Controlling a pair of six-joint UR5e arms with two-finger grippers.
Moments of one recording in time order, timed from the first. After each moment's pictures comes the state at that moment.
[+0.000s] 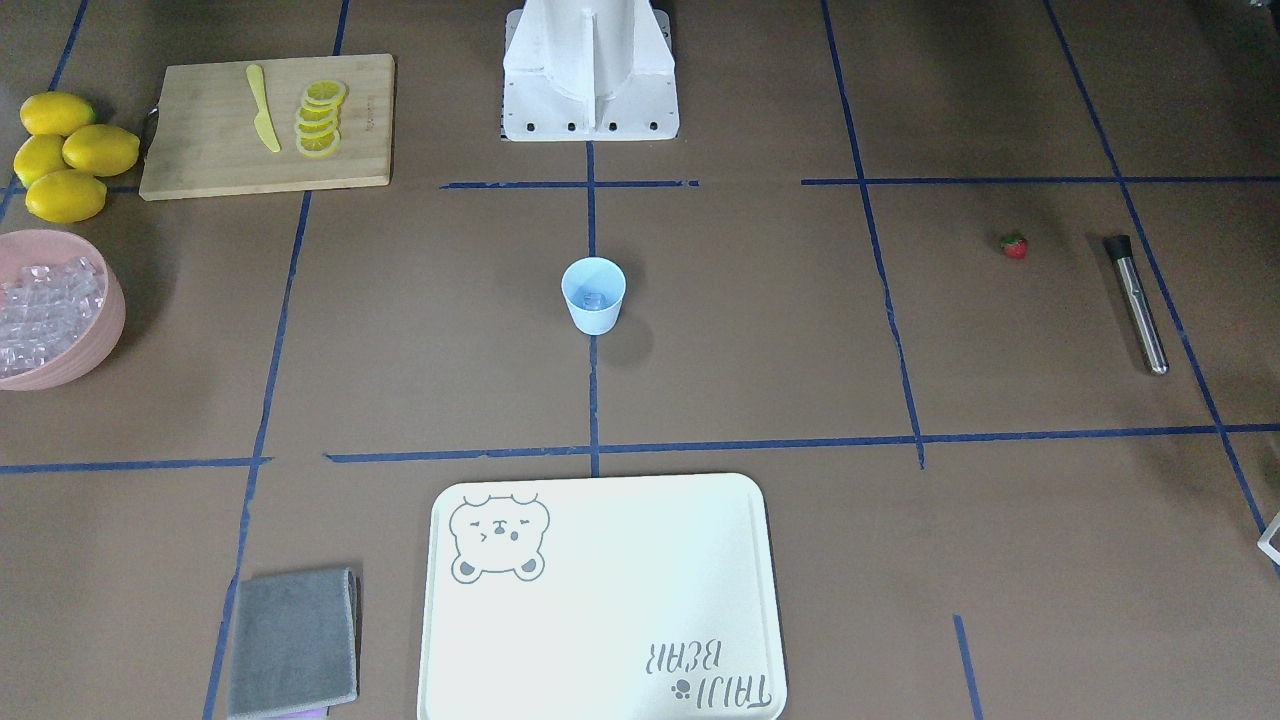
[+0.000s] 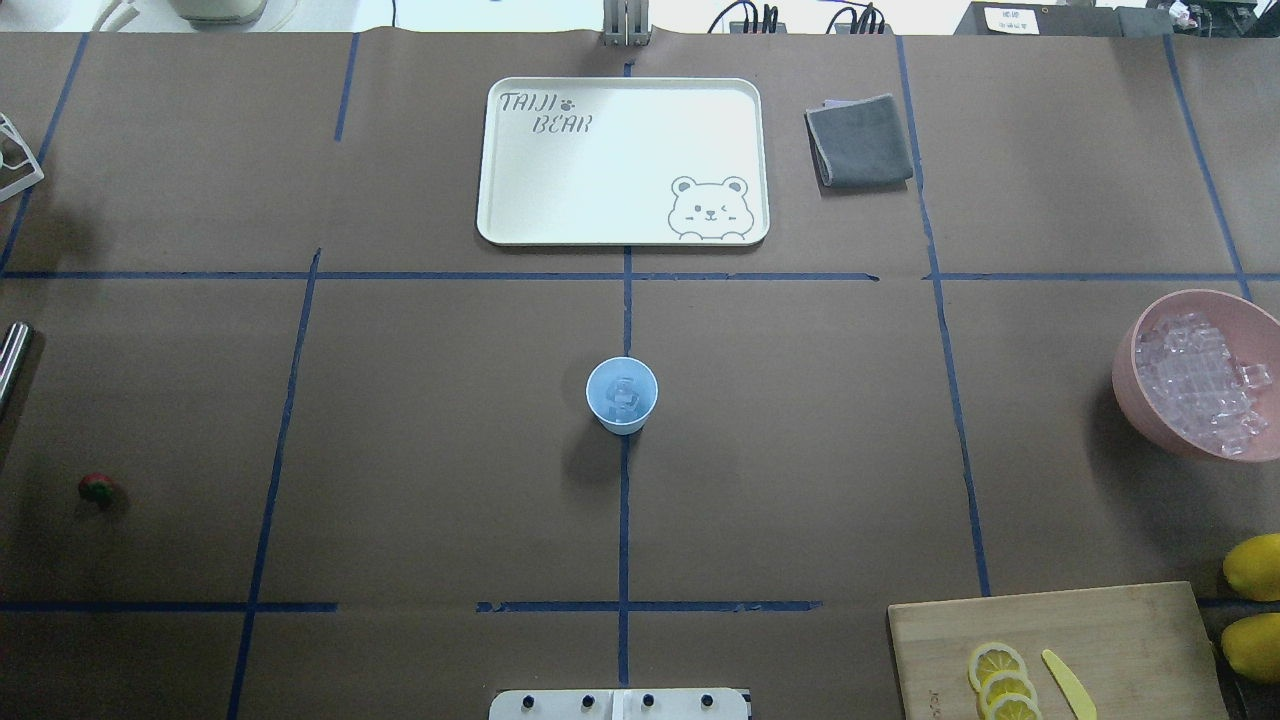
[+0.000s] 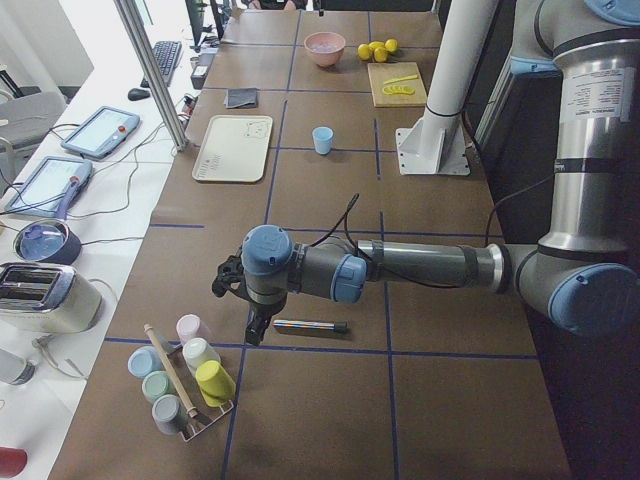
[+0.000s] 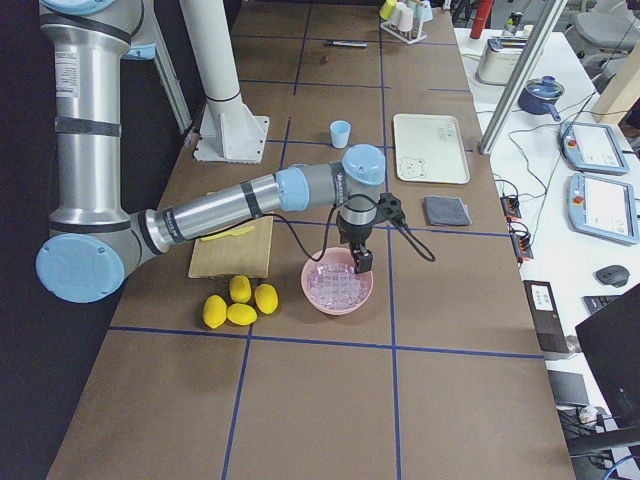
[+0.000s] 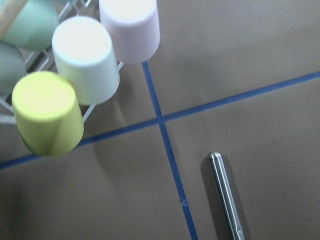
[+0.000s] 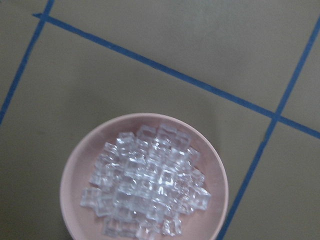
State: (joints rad) left arm -1.58 -1.54 -1.64 -1.74 -2.39 0.18; right arm 1.40 -1.66 1.97 -1.74 2.31 -0.17
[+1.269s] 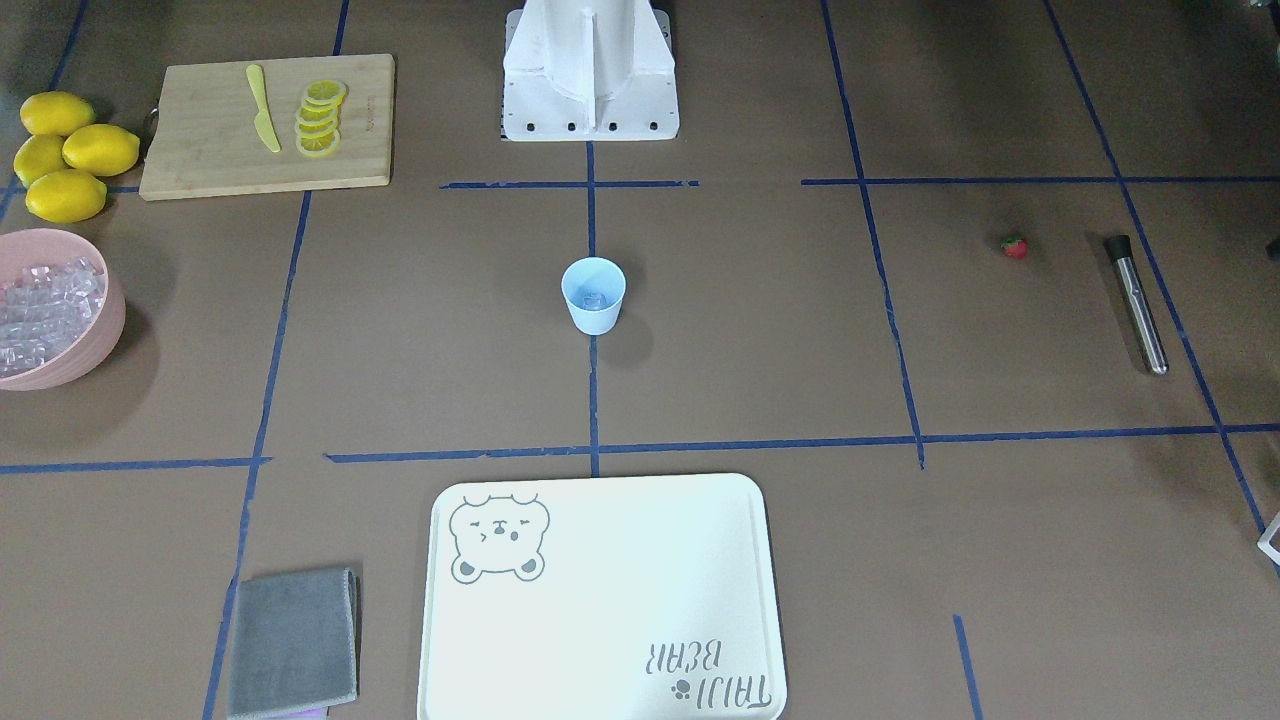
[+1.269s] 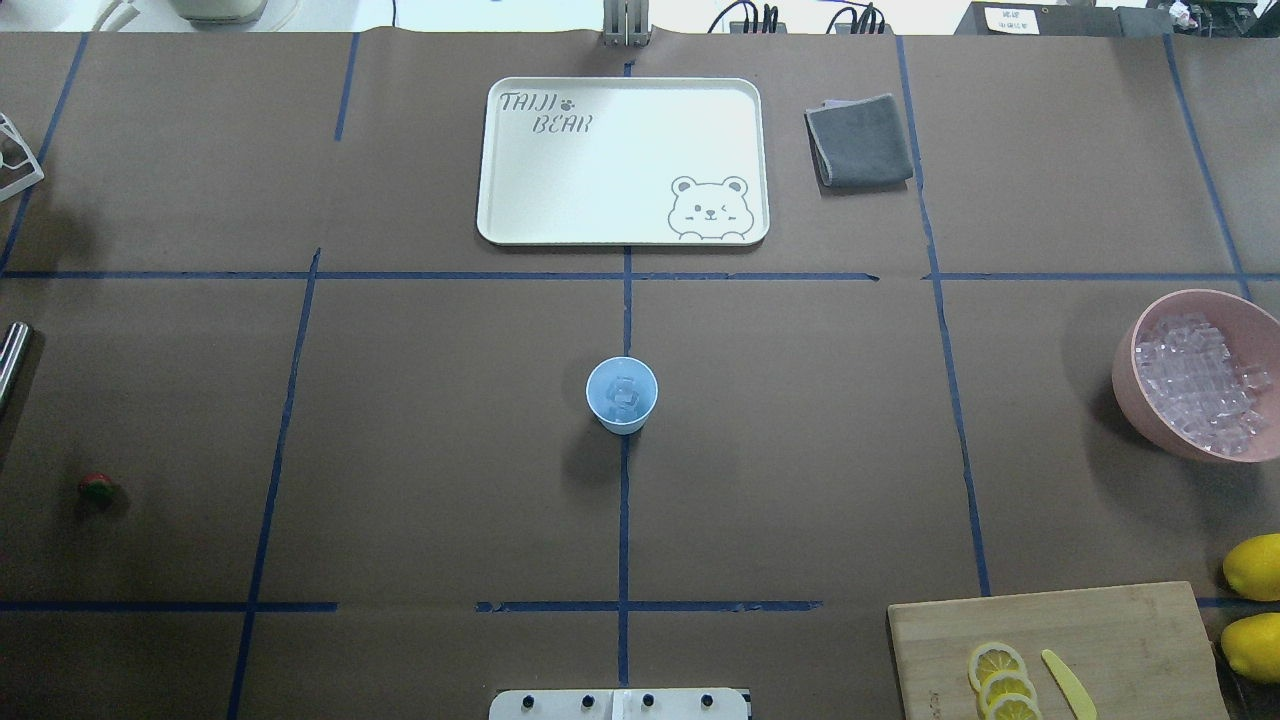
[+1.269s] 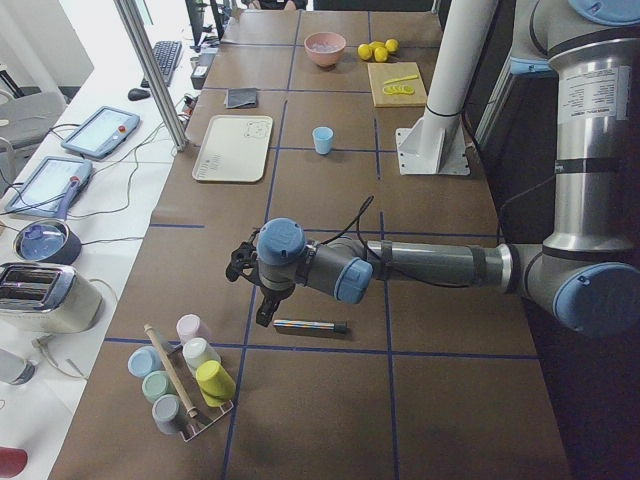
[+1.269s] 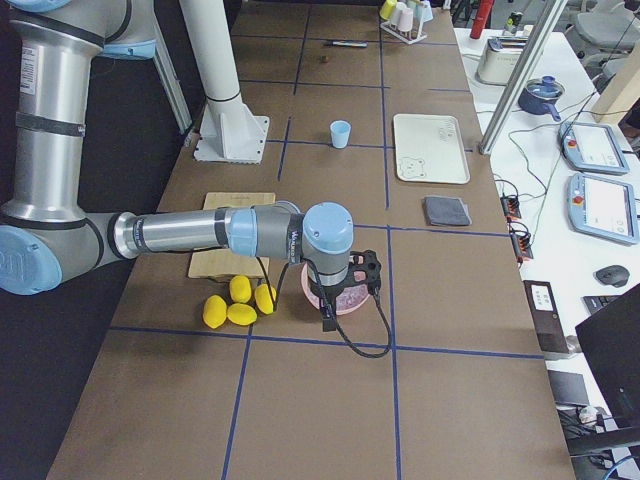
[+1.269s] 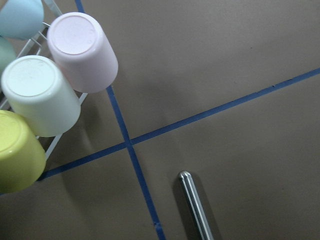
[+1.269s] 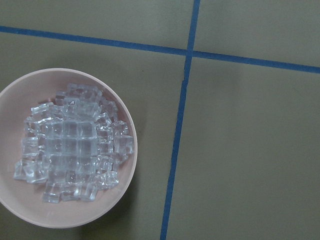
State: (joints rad) left arm -1.45 -1.46 -1.68 -1.99 -2.43 -0.09; right arm 1.61 -1.75 1.89 -1.74 2.36 -0.17
